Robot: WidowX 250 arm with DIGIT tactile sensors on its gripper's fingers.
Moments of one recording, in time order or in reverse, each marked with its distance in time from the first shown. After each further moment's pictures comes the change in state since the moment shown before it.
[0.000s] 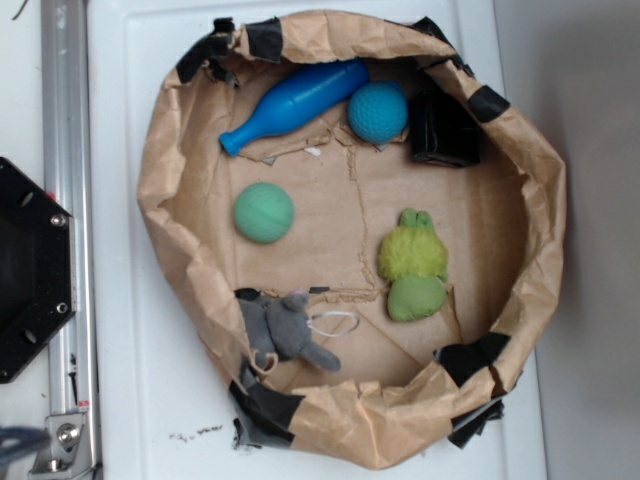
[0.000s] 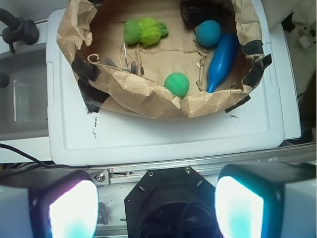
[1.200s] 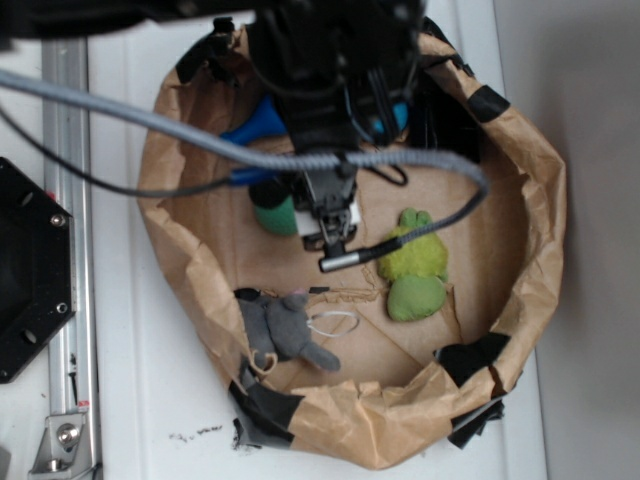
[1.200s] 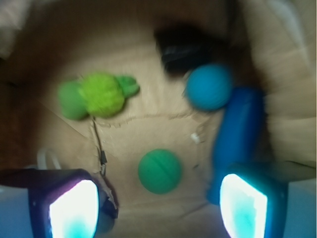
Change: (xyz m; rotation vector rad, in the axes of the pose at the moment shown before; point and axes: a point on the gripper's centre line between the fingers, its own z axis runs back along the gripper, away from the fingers) arm 0.119 0.045 -0.139 -0.071 0.105 0.101
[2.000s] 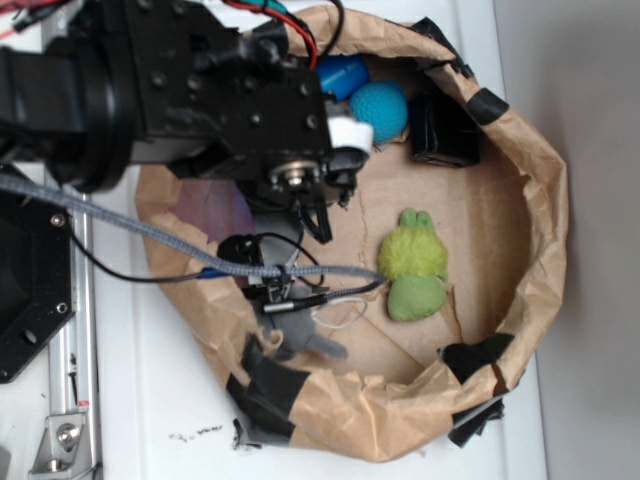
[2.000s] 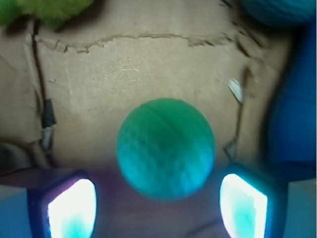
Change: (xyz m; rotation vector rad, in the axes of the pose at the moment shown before) arm -0.024 0.002 -0.068 0.109 0.053 -0.146
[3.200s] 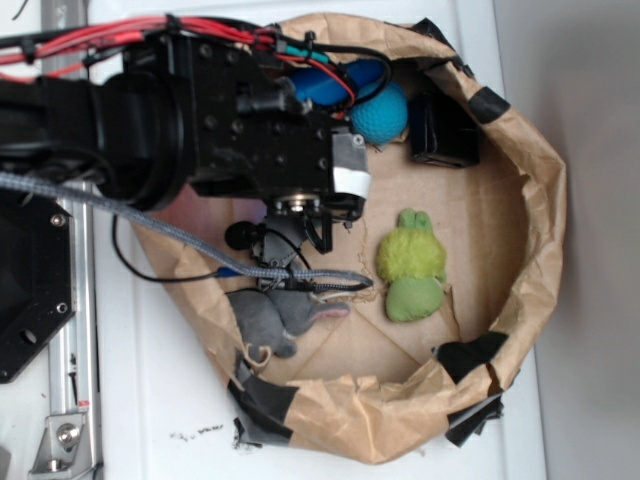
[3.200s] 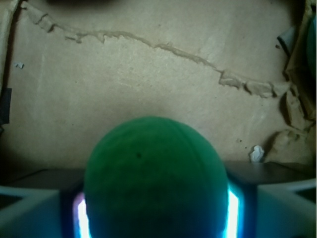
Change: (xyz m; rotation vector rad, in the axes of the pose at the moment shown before) arm 0.008 0.008 -0.028 0.091 -0.009 -0.260
